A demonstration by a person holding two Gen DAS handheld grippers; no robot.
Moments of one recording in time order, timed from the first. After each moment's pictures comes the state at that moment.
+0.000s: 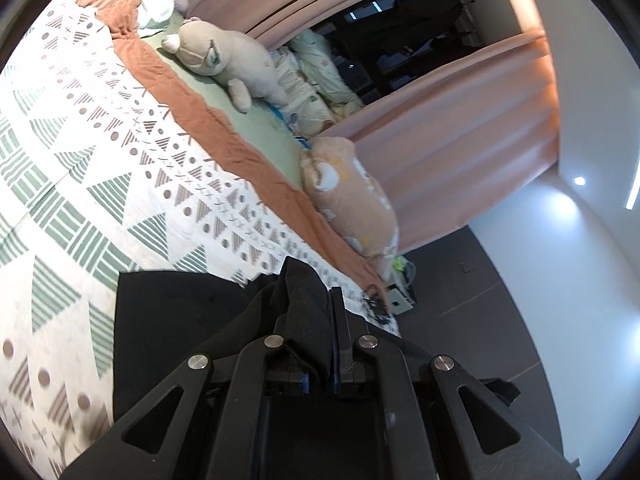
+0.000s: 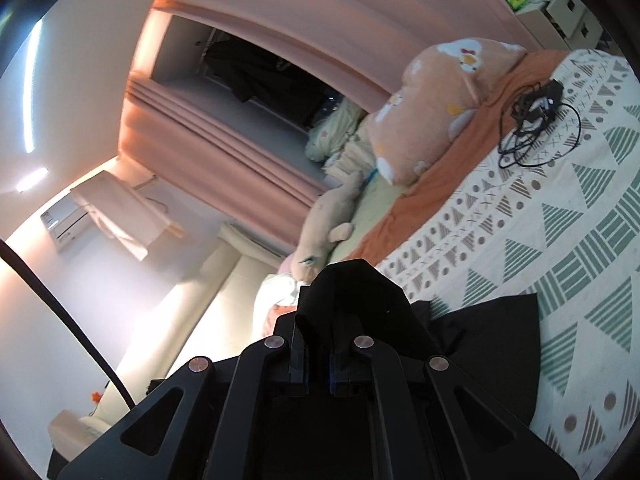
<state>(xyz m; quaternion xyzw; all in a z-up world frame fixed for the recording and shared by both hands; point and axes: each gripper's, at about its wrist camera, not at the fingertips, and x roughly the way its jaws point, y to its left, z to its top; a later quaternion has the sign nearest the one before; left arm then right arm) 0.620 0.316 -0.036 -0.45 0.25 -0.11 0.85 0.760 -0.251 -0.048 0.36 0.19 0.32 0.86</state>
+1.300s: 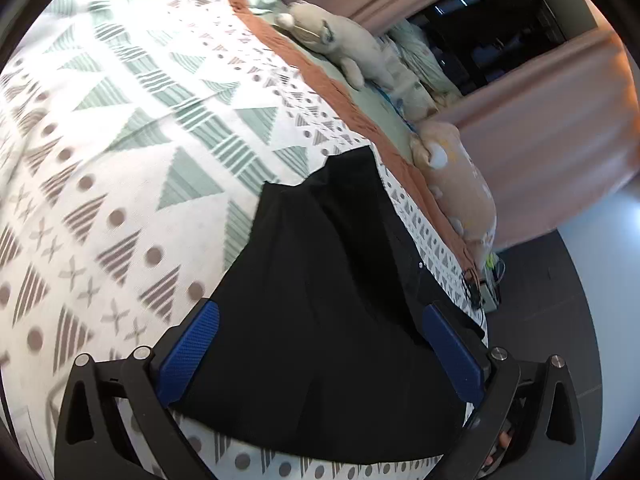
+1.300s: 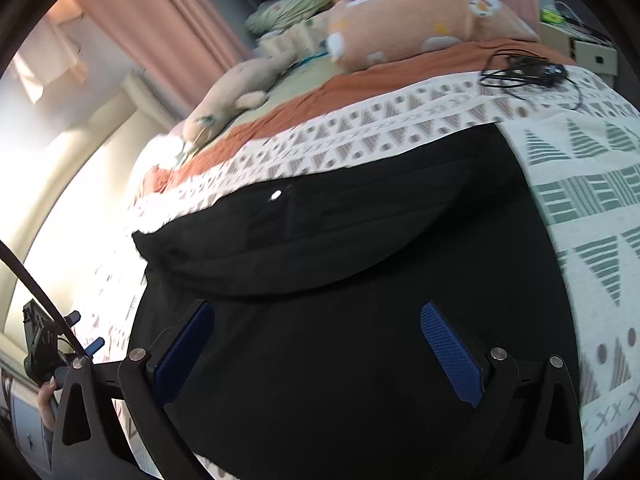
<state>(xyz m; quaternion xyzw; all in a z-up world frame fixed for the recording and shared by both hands) 0.517 0.301 -0.113 -0.45 0.33 0.06 0.83 0.718 -0.088 -0.047 0.11 0.39 0.21 0.89</state>
